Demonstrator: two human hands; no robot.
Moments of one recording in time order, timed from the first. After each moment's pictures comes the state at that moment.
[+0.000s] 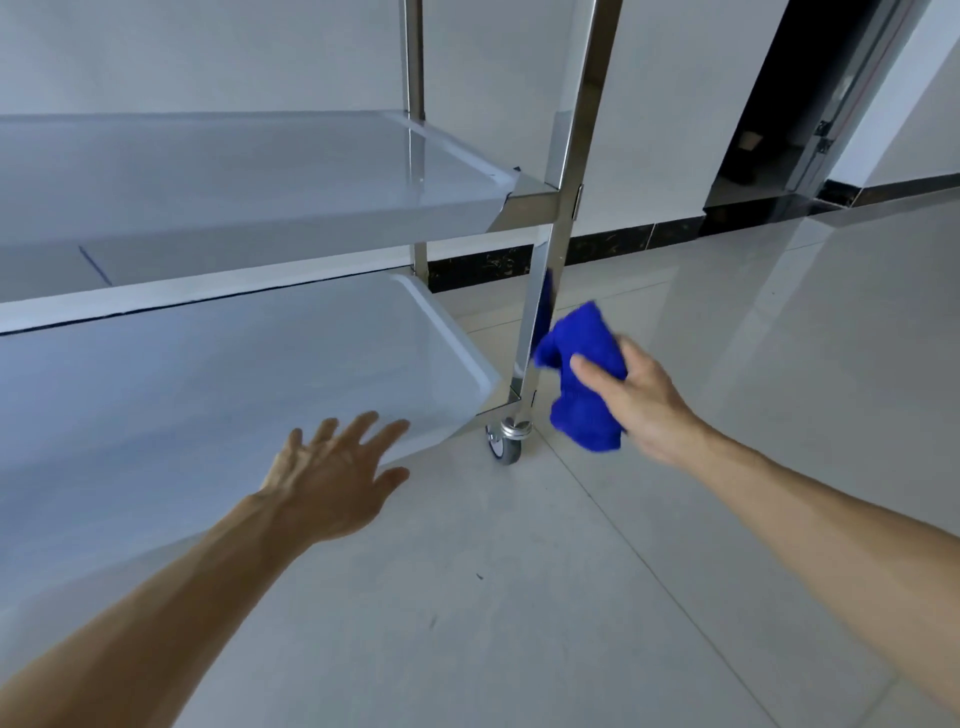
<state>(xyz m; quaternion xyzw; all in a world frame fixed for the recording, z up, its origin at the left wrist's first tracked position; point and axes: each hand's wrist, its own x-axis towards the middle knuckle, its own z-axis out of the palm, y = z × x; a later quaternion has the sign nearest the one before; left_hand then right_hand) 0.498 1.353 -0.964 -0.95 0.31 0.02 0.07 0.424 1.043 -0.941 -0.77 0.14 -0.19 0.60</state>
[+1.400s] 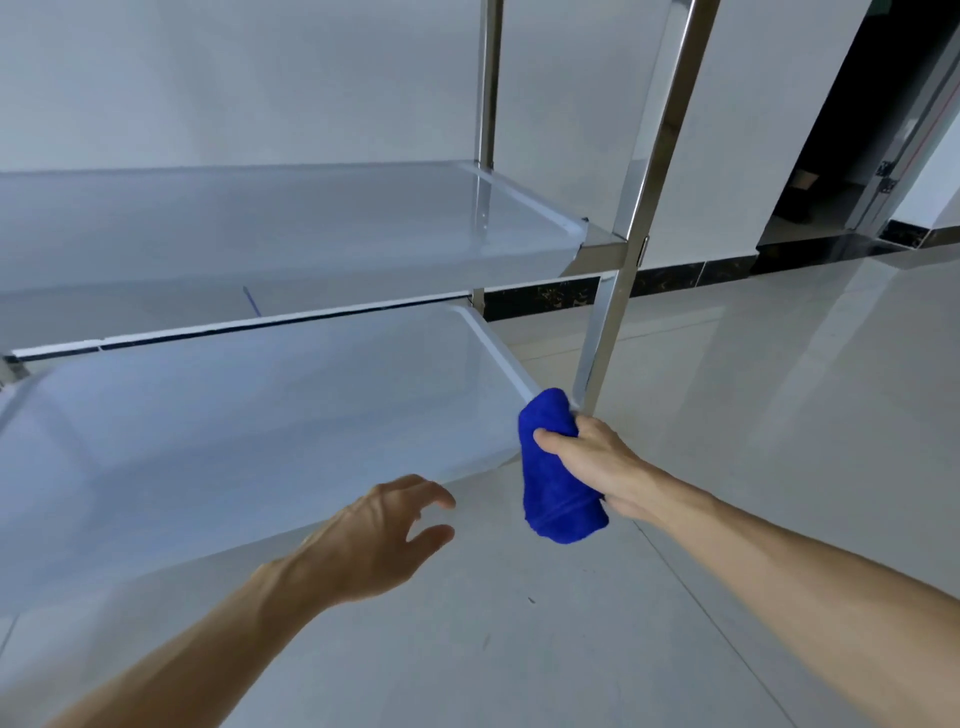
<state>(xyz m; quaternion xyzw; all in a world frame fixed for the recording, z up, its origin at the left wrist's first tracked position) 0.461 1.405 -0.958 -0.91 0.34 0.09 -0.20 0.442 1.142 -0.942 -0.79 0.22 0.04 0.57</state>
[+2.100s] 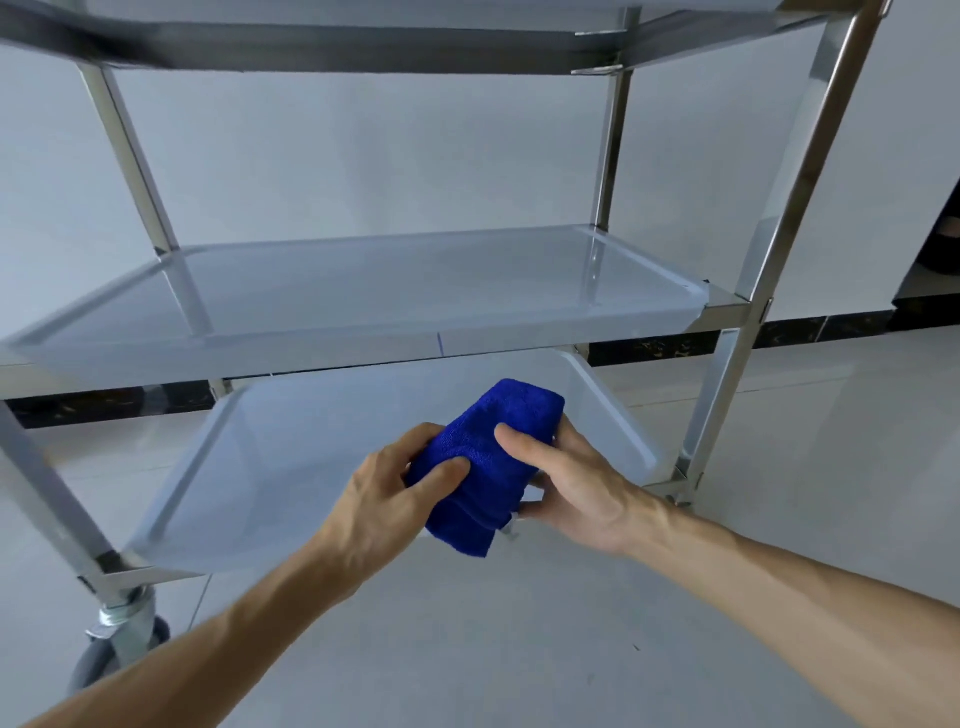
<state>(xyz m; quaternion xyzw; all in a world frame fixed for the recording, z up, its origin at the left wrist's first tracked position) 0.413 1.495 -0.861 -0.81 0.16 0.02 -0.57 0.431 1.291 -0.878 -0.62 -0.07 0.13 0.77</state>
